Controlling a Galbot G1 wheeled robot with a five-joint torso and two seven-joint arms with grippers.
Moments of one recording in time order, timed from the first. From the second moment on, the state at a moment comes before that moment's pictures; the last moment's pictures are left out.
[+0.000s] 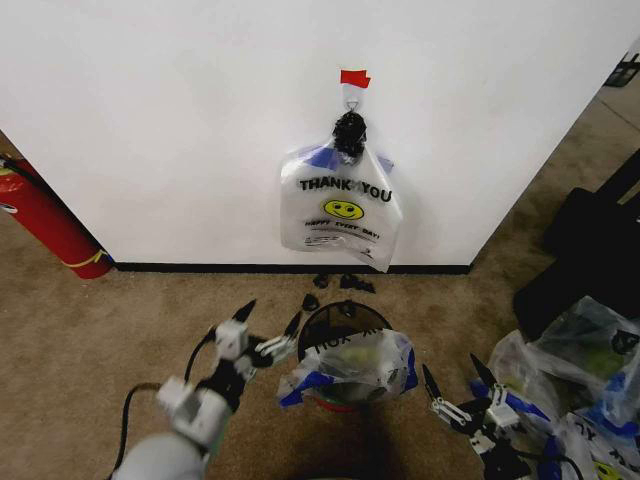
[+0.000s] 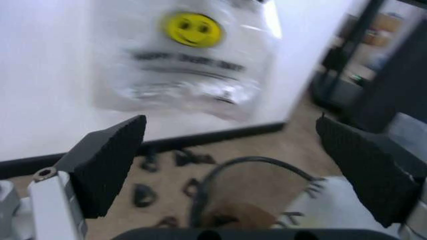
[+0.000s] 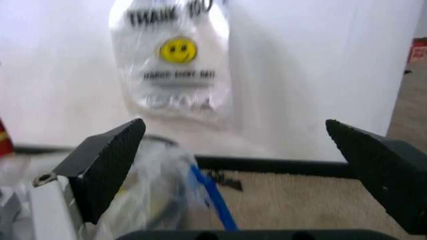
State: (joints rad) left arm 1.30 -0.73 -0.07 -2.28 -0.76 0.05 -0.23; right arm -1.90 1.33 0.63 2.00 0.39 0.57 -0.28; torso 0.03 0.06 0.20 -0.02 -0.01
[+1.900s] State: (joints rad) left arm 0.38 -0.92 0.51 -1.53 -0.85 0.45 0.35; right arm -2.06 1.46 0.67 2.19 0.39 0.53 -0.22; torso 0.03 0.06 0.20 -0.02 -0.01
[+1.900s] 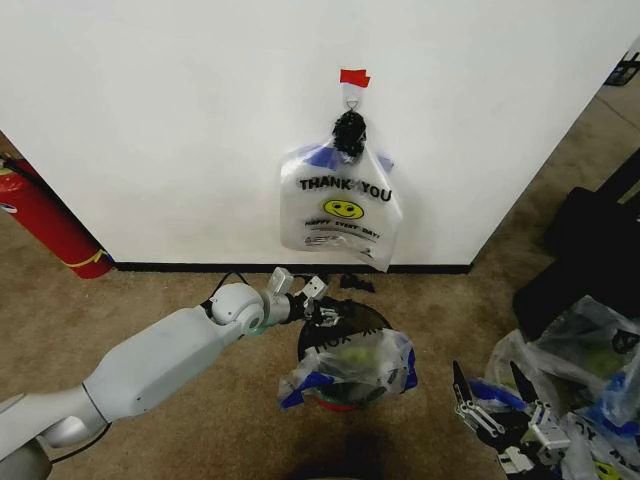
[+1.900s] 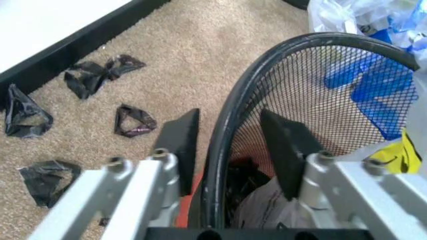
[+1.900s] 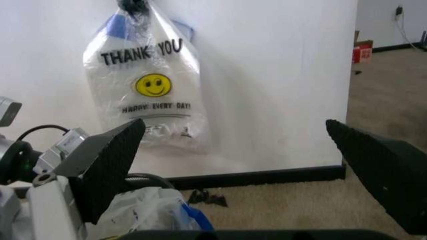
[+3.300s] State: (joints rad) left arm 0.96 -0.85 0.04 -2.01 -1.25 0.29 -0.49; right arm -1.98 1.39 0.62 2.19 0.36 0.38 -0.15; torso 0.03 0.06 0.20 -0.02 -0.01
